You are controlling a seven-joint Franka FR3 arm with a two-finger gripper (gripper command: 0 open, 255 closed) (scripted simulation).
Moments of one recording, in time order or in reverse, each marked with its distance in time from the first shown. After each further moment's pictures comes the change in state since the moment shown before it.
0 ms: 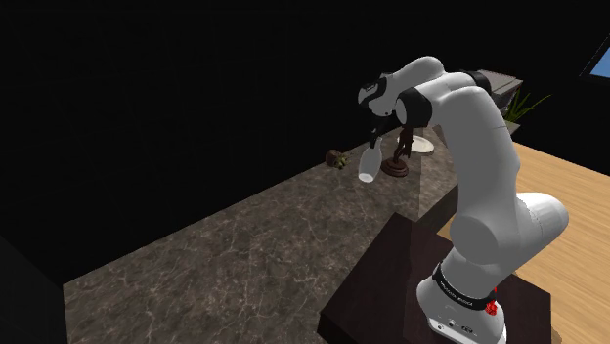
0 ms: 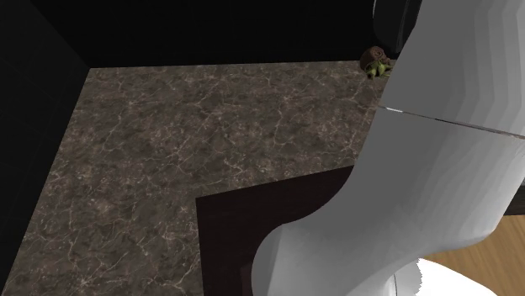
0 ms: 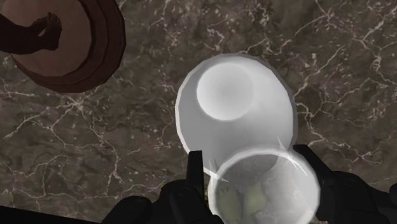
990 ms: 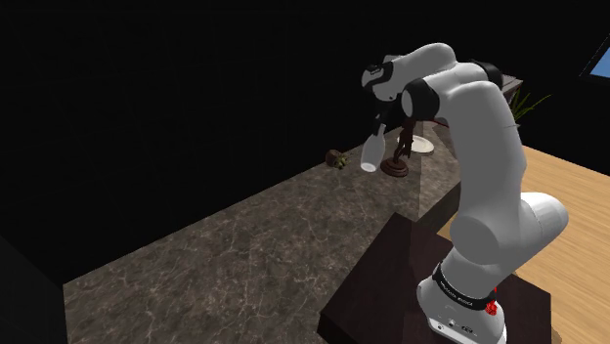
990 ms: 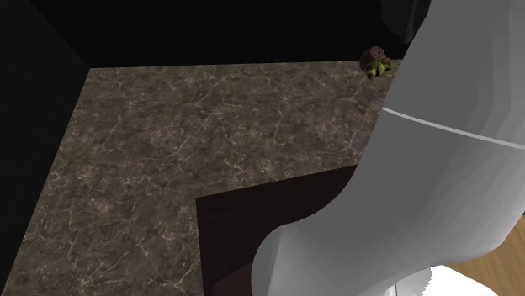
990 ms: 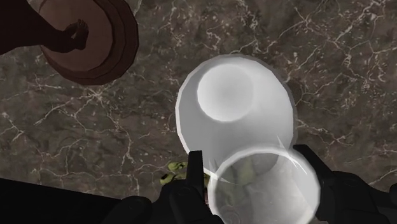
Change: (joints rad) arm 0.009 -0.086 -0.026 0.040 -0.031 -0.123 0.014
